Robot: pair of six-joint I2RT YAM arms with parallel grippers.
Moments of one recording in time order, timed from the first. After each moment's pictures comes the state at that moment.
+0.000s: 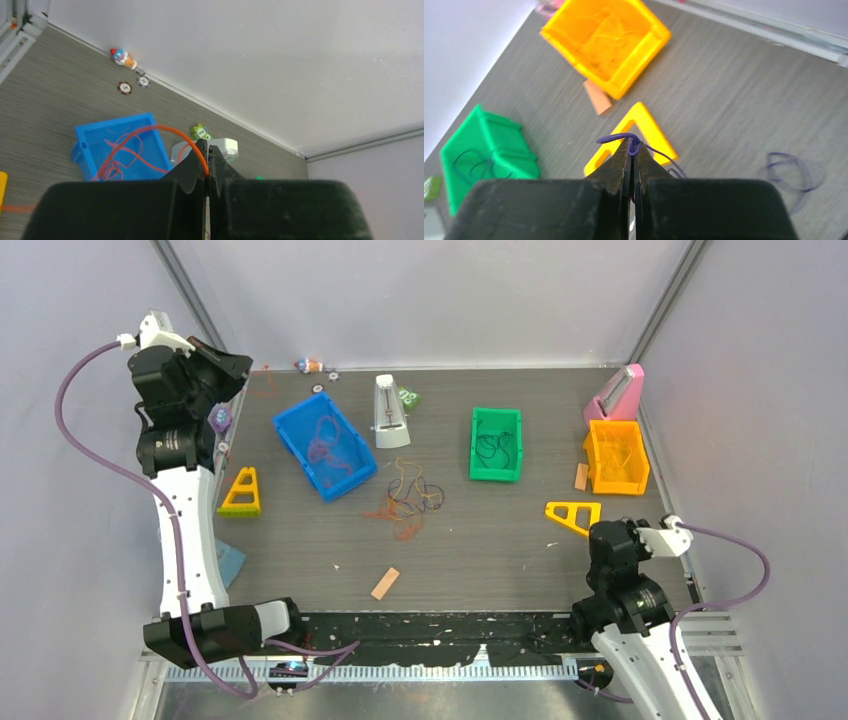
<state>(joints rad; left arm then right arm) 0.23 1.24 1.55 -0.45 0.24 -0.64 0.32 0.25 0.40 -0.75 0.95 1.03</state>
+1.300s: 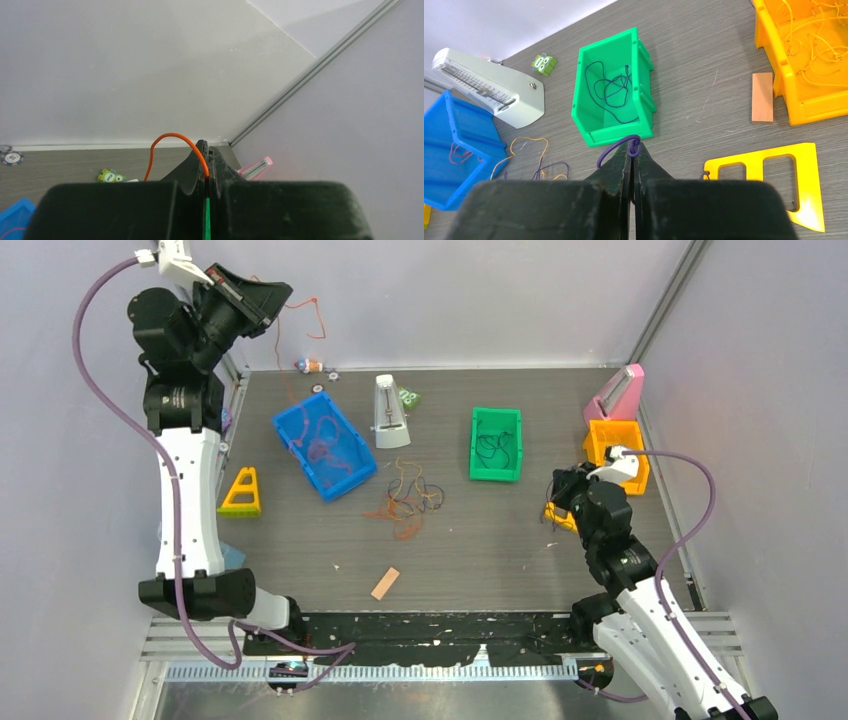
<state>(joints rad) 0.07 1.43 1.90 -0.26 0.49 -0.71 0.31 0.59 0.50 -0.15 0.32 0.54</state>
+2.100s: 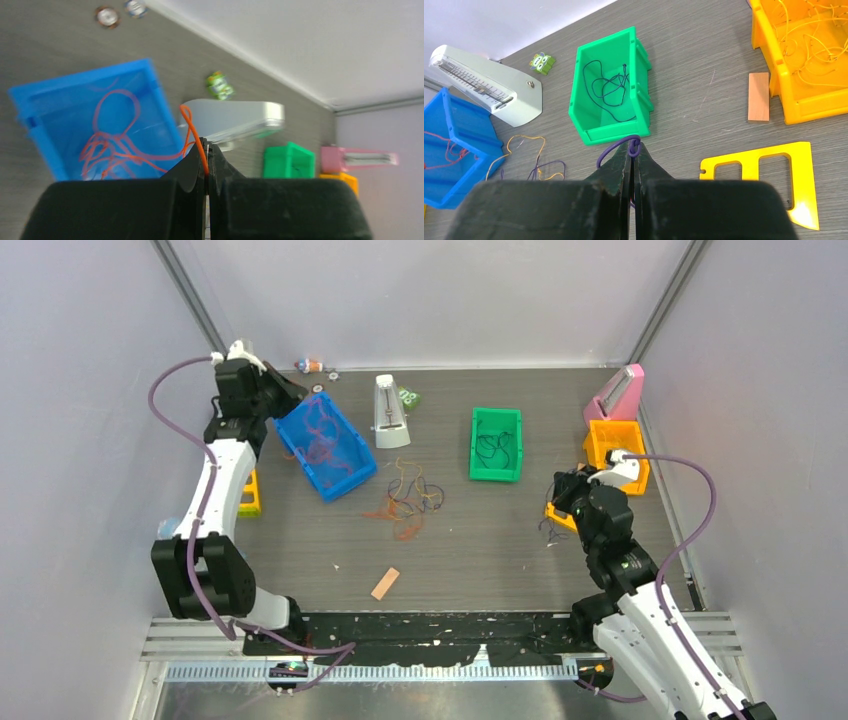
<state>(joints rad) 0.07 1.44 1.33 -0.22 0.28 -0.63 0.31 0.56 0.48 -0.15 0.32 0.52</state>
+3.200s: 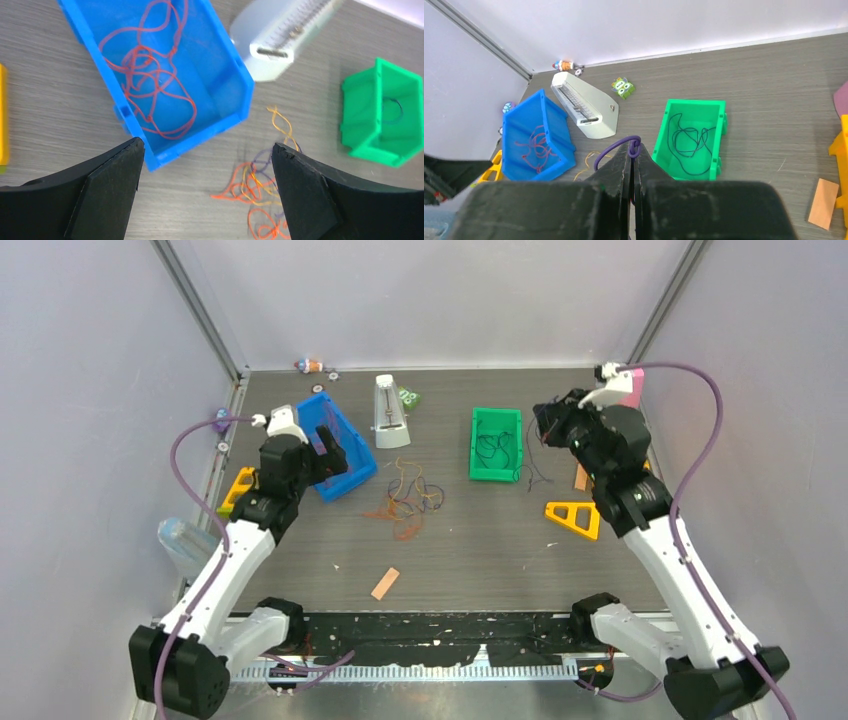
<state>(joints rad) -0.25 1.02 0.83 -0.26 -0.21 -0.45 0.31 0.91 1.04 -0.23 0.06 0.40</state>
